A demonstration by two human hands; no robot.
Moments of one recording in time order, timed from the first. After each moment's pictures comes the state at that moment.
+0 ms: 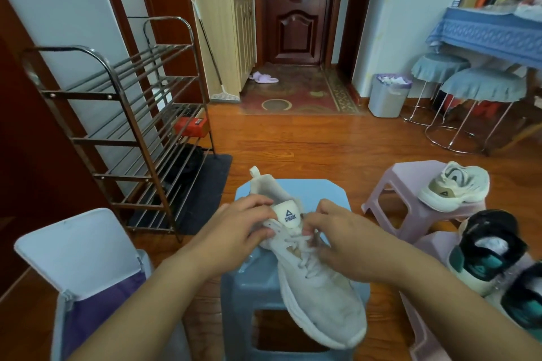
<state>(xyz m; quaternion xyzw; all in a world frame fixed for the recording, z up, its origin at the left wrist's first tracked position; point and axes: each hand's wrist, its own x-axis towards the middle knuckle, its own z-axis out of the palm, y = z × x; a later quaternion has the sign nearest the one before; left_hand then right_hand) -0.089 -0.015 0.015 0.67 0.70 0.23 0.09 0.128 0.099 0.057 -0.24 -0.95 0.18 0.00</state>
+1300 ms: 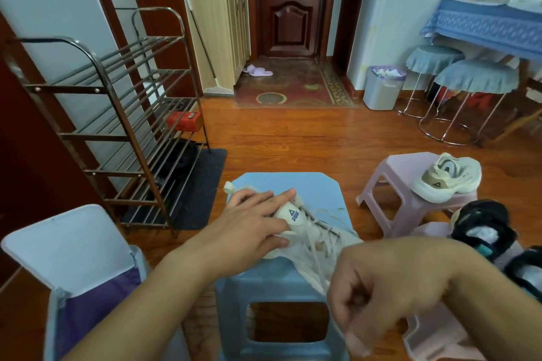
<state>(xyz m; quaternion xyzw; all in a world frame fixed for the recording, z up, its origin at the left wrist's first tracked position) -0.068 -0.006 0.021 0.77 0.63 0.09 0.00 0.167 0.085 0.115 -0.08 -0.81 0.52 -0.27</state>
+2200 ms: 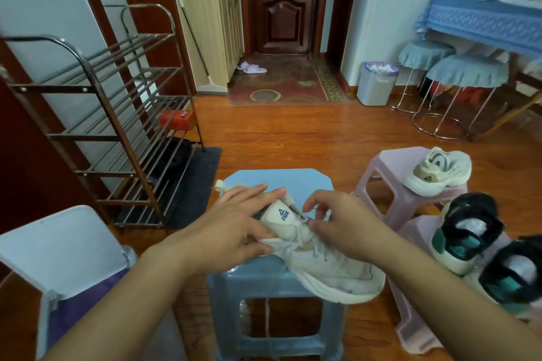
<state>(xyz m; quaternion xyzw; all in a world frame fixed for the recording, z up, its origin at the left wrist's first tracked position) -0.074 -0.013 0.036 0.78 0.61 0.09 0.09 0.140 0.118 0.038 -0.36 -0.88 0.29 0.11</state>
